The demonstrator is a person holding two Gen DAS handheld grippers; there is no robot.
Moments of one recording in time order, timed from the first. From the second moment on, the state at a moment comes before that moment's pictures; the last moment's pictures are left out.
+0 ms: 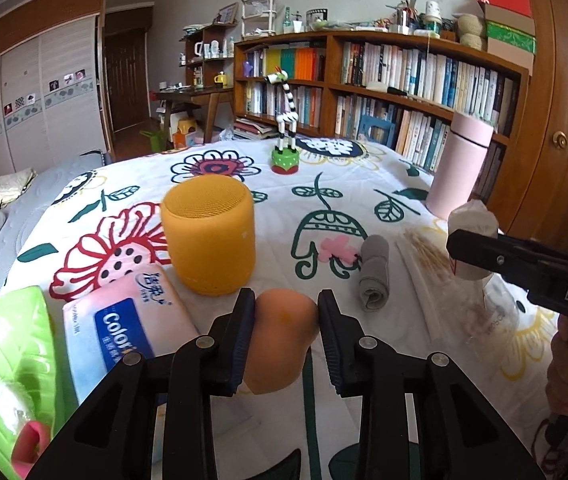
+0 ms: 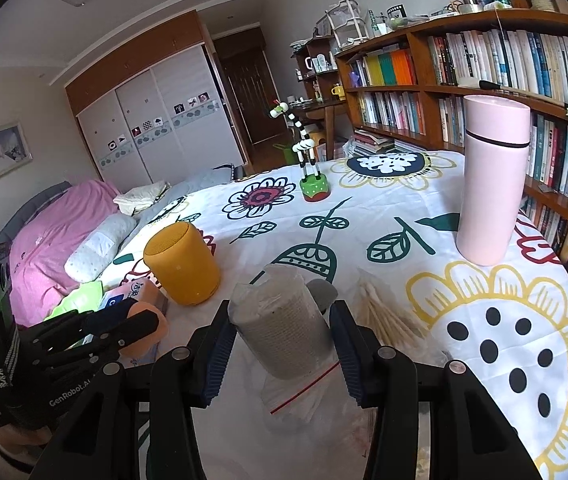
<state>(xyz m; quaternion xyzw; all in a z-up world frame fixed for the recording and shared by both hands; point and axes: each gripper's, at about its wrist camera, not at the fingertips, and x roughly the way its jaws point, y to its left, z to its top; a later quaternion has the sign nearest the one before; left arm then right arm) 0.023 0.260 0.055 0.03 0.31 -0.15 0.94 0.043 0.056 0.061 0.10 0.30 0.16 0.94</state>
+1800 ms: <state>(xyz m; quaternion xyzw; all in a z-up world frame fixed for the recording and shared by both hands) -0.082 0.456 0.089 -0.05 0.25 0.05 0.97 -0.013 0.199 0.102 0.05 0.27 0.33 0.90</state>
